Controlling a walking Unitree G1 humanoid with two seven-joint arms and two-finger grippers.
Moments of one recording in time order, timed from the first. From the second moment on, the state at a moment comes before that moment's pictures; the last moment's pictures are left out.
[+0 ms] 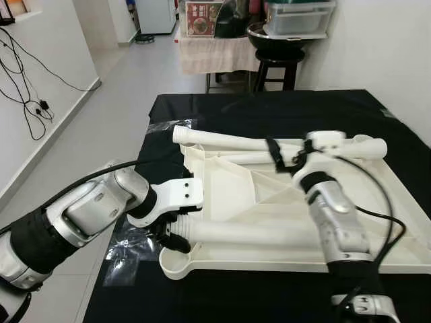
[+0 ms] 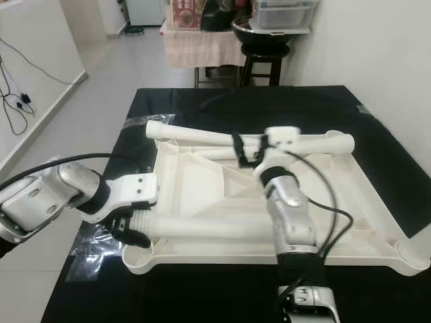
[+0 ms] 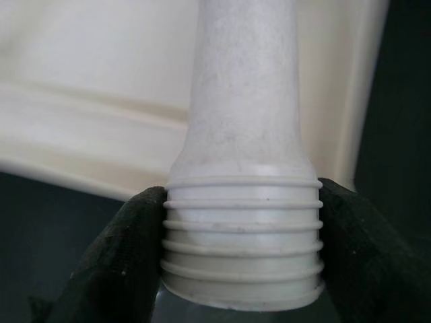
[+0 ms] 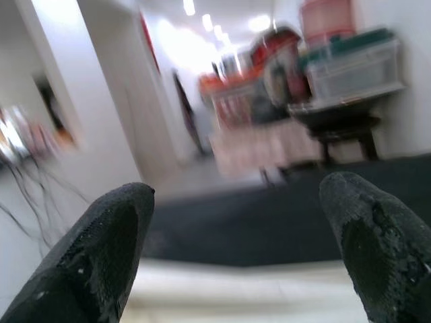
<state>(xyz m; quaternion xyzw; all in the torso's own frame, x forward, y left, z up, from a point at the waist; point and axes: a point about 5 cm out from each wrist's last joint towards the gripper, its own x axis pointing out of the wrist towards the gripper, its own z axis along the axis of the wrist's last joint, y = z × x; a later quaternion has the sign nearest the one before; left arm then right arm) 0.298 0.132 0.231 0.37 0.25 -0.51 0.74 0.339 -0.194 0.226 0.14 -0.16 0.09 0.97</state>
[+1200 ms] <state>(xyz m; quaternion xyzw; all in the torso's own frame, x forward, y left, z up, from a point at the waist) 0.317 0.093 0.274 0.09 -0.13 -0.47 0.87 0.273 -0.159 0.249 0.21 -0.16 0.50 0.82</state>
